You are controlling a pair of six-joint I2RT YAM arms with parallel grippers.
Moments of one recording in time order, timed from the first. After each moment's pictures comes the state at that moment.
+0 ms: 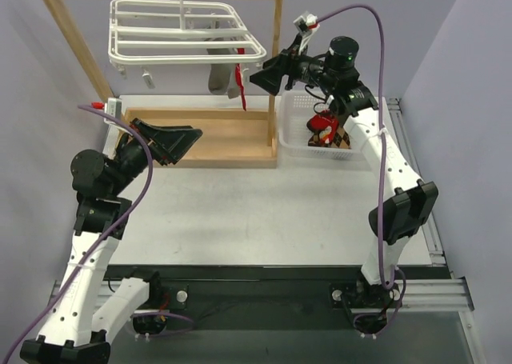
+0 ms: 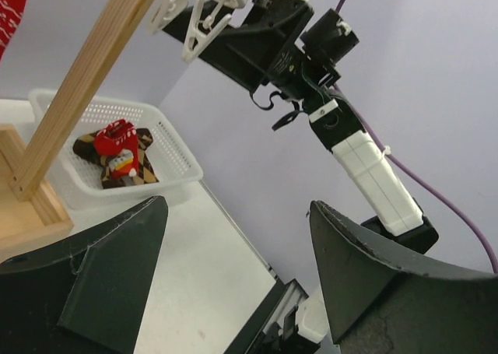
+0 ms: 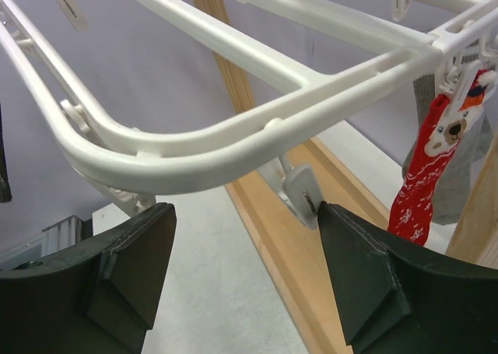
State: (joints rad) left arm -0.17 0.83 1.01 0.17 0.57 -0.96; right arm 0.37 1.80 1.94 -0.09 -0.75 0.25
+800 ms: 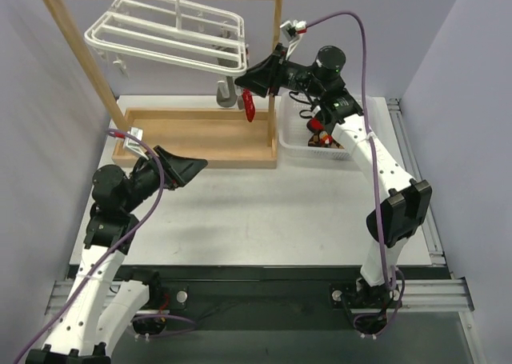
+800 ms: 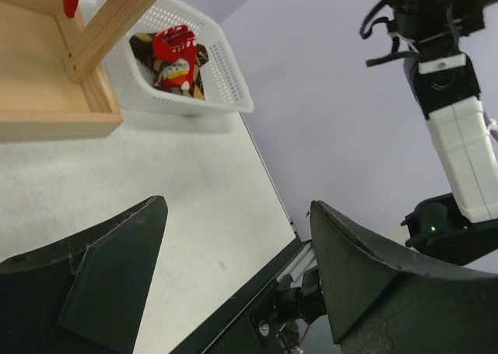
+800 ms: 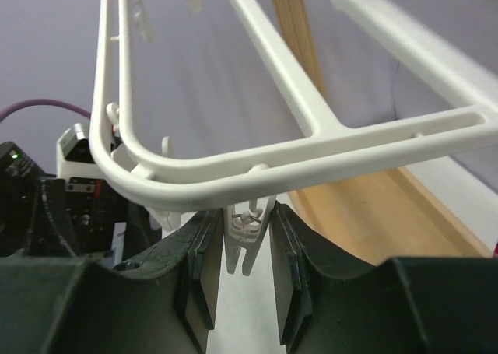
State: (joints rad) left arm -0.17 0.71 0.80 -0.06 0.55 -0.89; right arm 0.44 1.81 1.88 0.18 -0.82 0.47
